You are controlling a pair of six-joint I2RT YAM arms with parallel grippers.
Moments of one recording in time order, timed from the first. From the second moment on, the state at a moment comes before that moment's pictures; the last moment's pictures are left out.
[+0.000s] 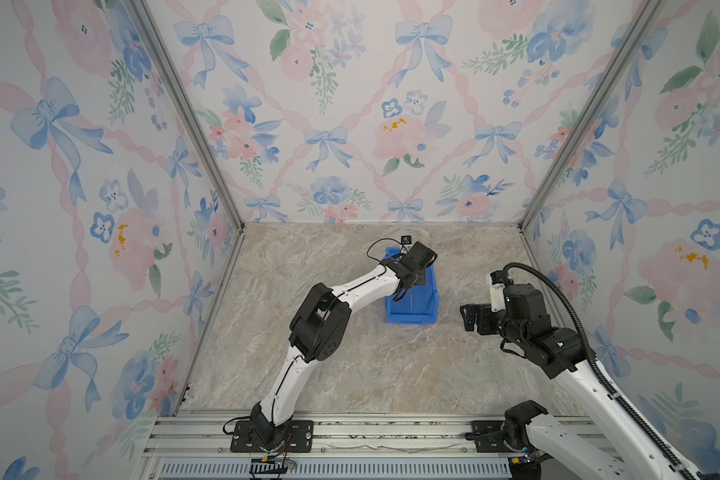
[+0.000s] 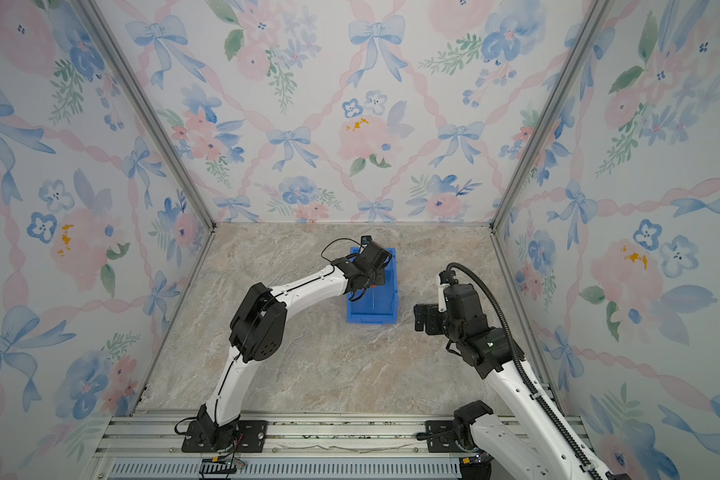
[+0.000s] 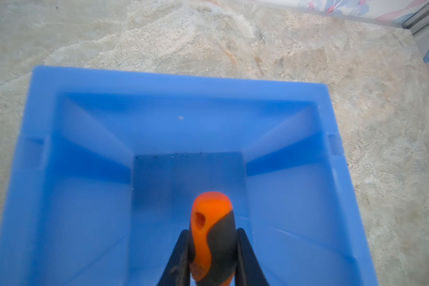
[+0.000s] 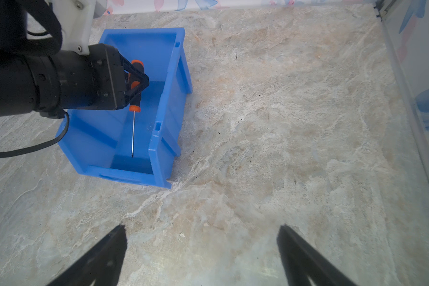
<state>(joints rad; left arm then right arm) -0.79 2.26 1.89 -0.50 -0.33 -0.65 0.37 0.83 0.82 -0.70 0.11 0.25</state>
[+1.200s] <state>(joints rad) -0.79 2.38 1.92 -0.50 -0.33 -0.66 0.35 0.83 0.82 -0.71 0.11 0.25</state>
